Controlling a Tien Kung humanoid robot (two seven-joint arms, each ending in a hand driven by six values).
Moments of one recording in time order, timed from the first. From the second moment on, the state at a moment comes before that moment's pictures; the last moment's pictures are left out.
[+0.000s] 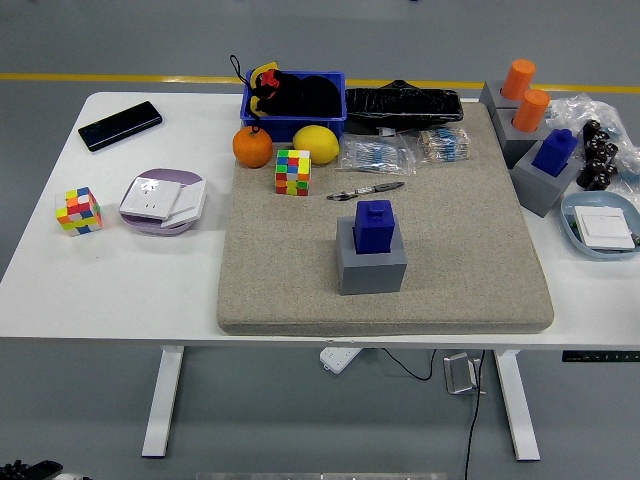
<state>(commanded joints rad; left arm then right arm) -0.29 0.16 -0.07 -0.19 0.29 -0.10 0.23 0.08 -0.24 2.06 1.22 -1.55 0.20 -0.01</state>
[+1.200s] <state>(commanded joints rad) -0.31 0.17 -0.07 -0.19 0.29 -0.10 0.22 0.09 -0.24 2.08 1.24 -1.56 0.20 -0.02</state>
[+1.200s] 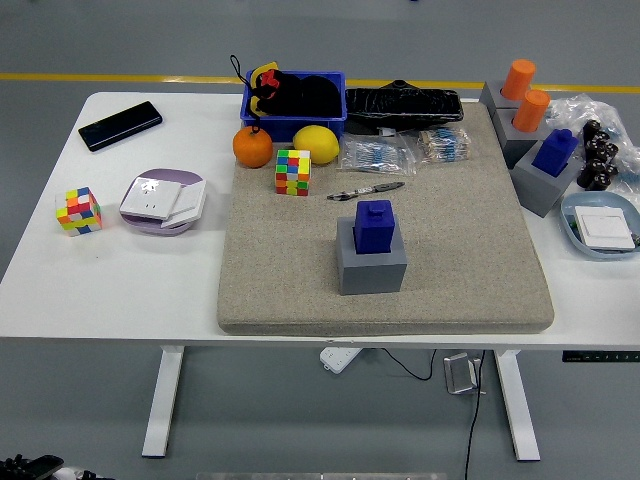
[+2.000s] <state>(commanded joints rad) -0.30 0.18 -0.06 -0.19 0.27 -0.10 0.22 0.09 -0.25 2.06 1.23 -1.56 0.19 -0.02</state>
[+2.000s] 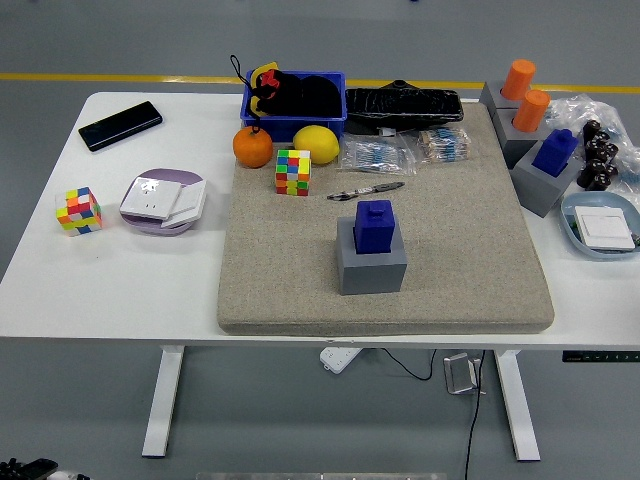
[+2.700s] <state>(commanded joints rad) -0.30 0.18 -0.06 -0.19 0.29 -0.10 0.22 0.09 -0.24 2.05 1.22 -1.57 0.19 -0.03</state>
